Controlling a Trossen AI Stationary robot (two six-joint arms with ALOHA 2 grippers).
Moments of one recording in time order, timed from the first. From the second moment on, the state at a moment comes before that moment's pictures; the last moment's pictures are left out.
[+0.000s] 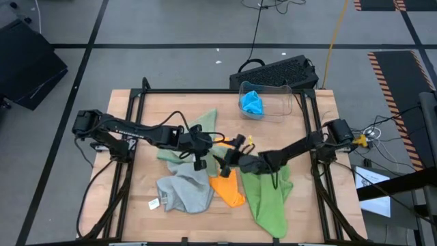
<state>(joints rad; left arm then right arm) -0.07 1.52 1.03 -0.36 -0.14 -0.12 0.25 1.81 0.90 0.54 0.69 -0.01</state>
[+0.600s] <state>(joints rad) -0.06 1.50 1.03 -0.46 -0.09 0.01 0.17 1.80 0.90 0.44 0.36 0.14</state>
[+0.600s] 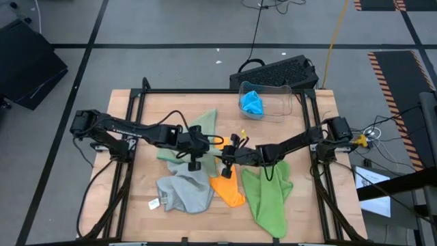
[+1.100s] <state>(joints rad) -0.11 1.50 1.03 -0.51 -0.15 0.08 0.14 1.66 0.90 0.24 0.15 0.18</state>
